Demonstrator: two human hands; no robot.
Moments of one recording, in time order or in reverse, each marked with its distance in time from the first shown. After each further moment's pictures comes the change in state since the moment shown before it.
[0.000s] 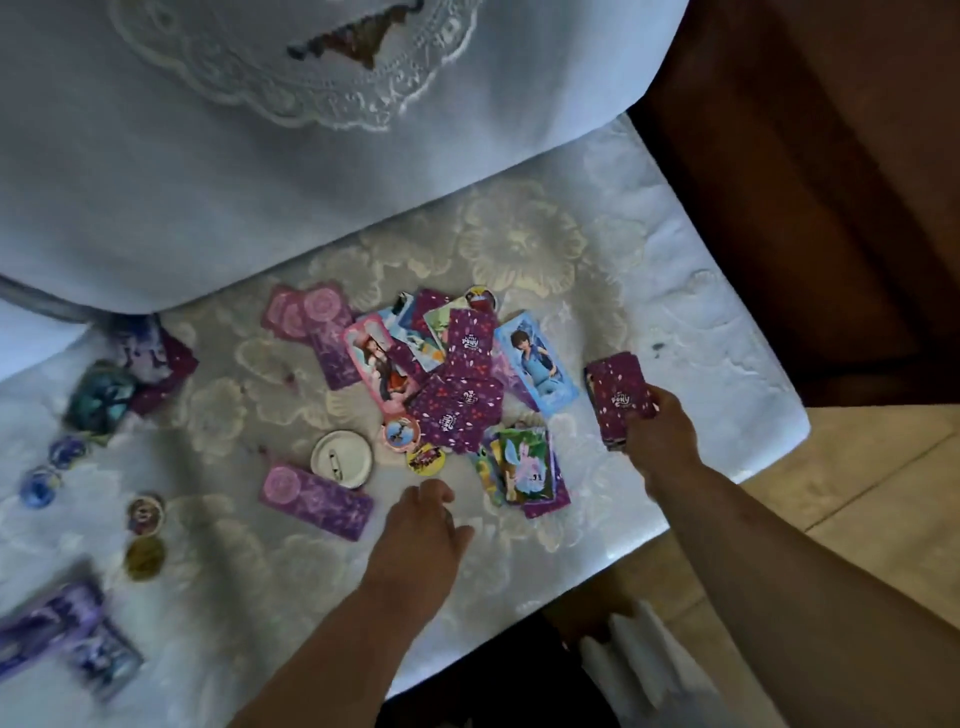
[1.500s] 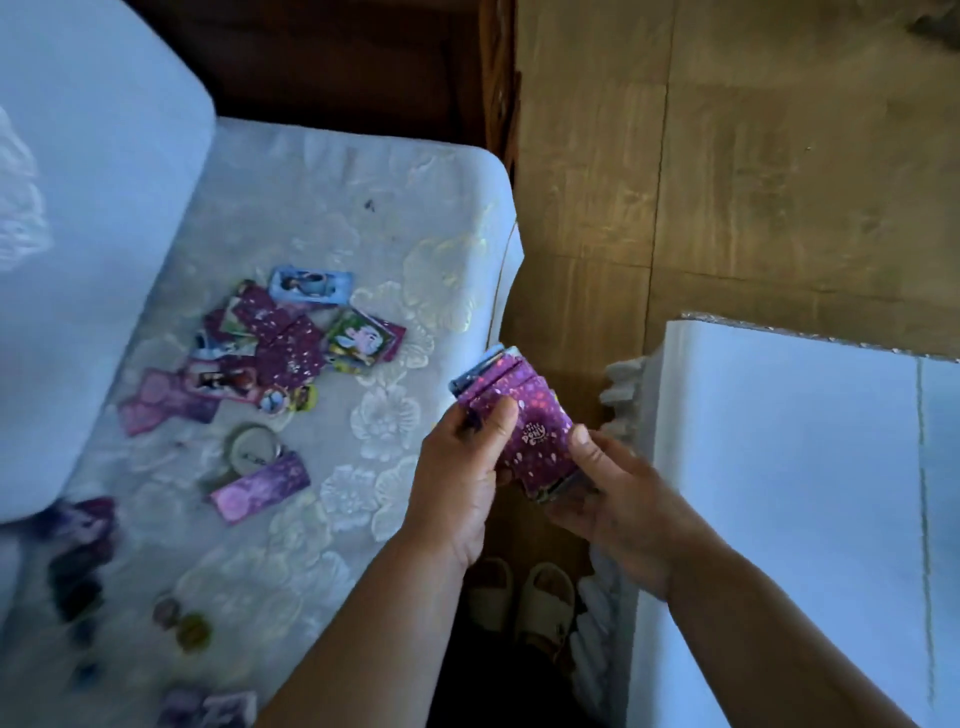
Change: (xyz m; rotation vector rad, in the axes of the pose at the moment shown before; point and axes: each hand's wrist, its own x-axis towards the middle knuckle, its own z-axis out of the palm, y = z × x) left_hand -0.206 0.037 0.082 -0.601 -0.500 0.203; right_hand -0.366 0.223 -0.036 1.432 -0.230 0.260
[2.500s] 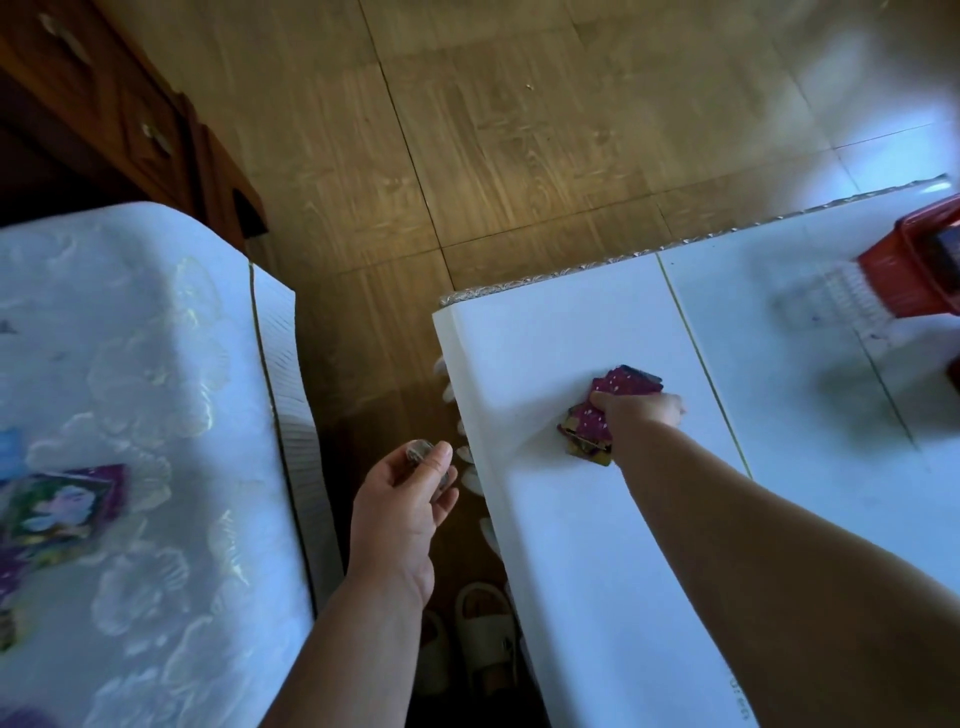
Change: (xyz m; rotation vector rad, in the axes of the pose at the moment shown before) left_hand 0.055 -0.091 0.117 0.151 -0.039 -0.292; right_hand 0.064 -0.014 -0.263 0.111 1.153 0.064
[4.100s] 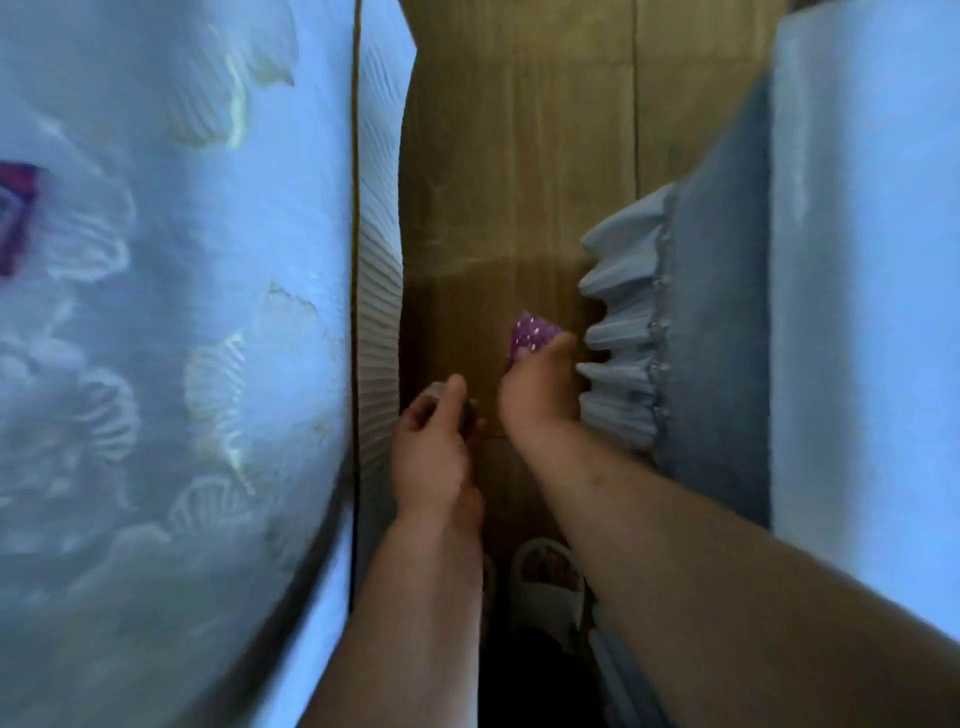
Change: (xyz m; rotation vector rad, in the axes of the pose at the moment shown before) left_hand 0.209 -0.141 -0.112 -0.370 0.343 -0.020; right_hand -0.017 0.181 0.294 -0.637 -0.260 -0.466
